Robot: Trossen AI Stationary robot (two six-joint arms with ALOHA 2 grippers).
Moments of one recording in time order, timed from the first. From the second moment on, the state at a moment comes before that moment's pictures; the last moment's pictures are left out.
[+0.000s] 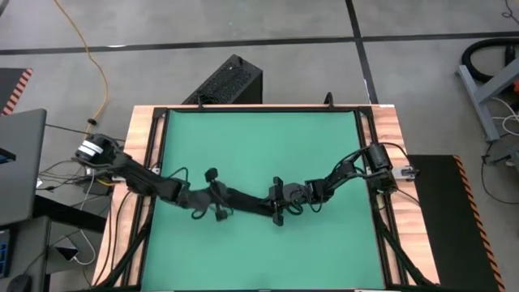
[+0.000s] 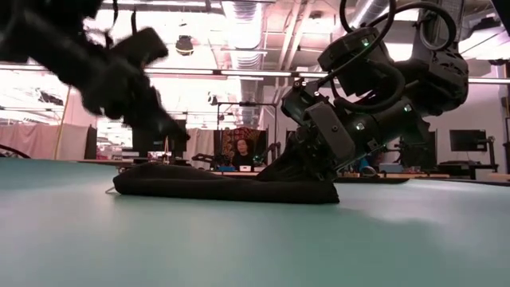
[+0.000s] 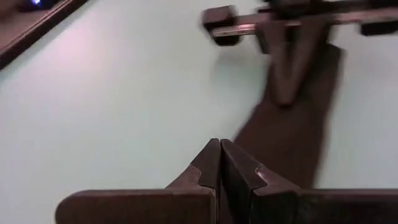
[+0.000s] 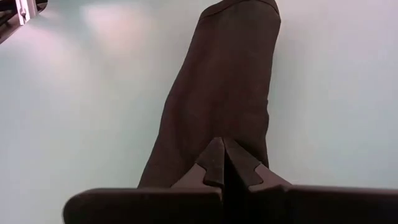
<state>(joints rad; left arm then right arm) -0.36 1.45 0.46 0.44 -0.61 -0.22 0.17 2.01 0.71 0.82 0.12 0.24</state>
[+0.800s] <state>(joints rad) -0.36 1.77 0.34 0.79 -0.54 -0.39 0.17 1.97 0.72 0.78 0.13 0.24</state>
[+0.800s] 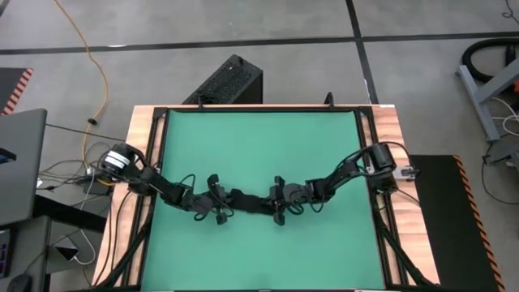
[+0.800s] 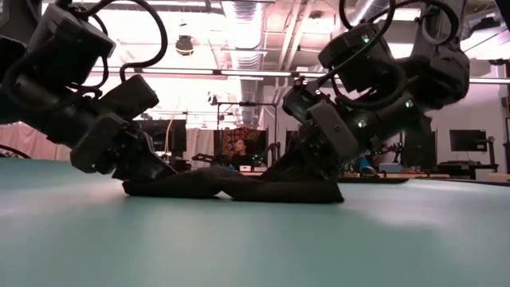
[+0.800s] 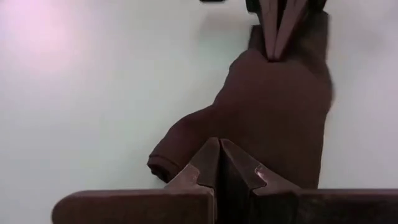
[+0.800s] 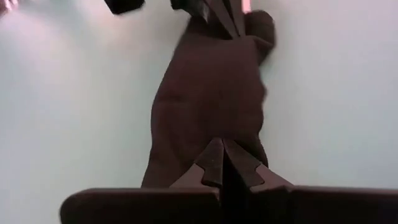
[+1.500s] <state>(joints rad) -0.41 1.77 0.39 0.77 -0.62 -0.54 0.46 1.97 0.72 0.93 0.75 0.26</state>
